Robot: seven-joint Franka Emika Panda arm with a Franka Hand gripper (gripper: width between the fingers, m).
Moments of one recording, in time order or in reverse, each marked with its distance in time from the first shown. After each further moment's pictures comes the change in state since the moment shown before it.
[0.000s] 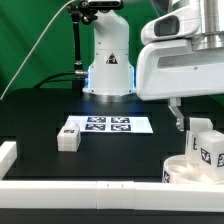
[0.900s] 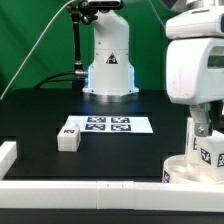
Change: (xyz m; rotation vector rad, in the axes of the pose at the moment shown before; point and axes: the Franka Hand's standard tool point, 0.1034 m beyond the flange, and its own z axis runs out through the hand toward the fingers) arm 0.001 -0.003 0.006 -0.047 -0.091 -0.911
